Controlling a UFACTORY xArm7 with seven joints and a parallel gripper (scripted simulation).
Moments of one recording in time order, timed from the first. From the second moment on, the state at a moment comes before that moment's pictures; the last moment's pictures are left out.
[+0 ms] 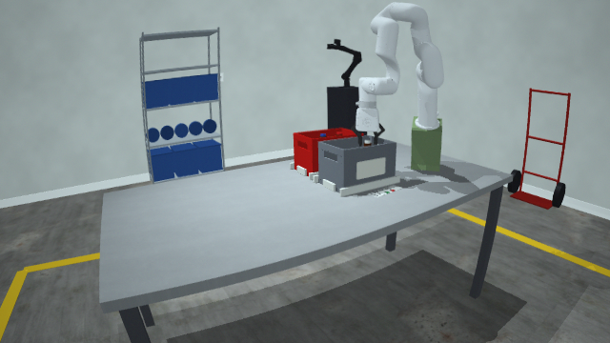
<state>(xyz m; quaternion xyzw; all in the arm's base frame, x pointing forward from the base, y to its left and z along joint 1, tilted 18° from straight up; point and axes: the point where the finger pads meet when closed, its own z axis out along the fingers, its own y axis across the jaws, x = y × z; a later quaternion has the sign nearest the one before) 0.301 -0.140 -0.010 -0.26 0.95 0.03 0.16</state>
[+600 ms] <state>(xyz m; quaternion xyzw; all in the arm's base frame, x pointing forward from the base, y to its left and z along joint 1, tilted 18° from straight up) 0.293 -0.144 0.015 -0.26 0.95 0.03 0.16</state>
